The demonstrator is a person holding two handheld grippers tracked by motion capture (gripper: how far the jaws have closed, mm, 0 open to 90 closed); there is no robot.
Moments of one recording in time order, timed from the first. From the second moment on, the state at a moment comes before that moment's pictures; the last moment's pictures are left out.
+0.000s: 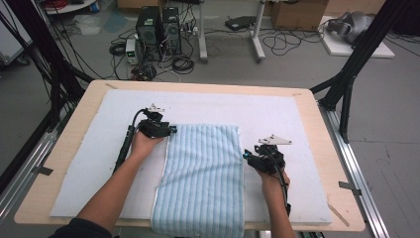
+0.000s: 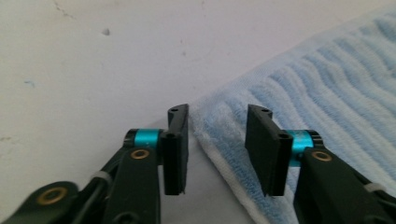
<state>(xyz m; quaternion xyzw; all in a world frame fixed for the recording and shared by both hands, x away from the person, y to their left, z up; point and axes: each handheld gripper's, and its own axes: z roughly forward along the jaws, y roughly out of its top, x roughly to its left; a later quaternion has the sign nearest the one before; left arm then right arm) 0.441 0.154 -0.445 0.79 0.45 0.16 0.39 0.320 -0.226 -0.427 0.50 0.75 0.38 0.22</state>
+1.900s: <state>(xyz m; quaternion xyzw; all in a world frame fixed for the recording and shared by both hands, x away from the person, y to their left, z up) 0.396 0.201 -0.424 0.72 0.42 0.14 0.54 0.366 -0.237 -0.401 0.41 0.78 0.43 0.23</state>
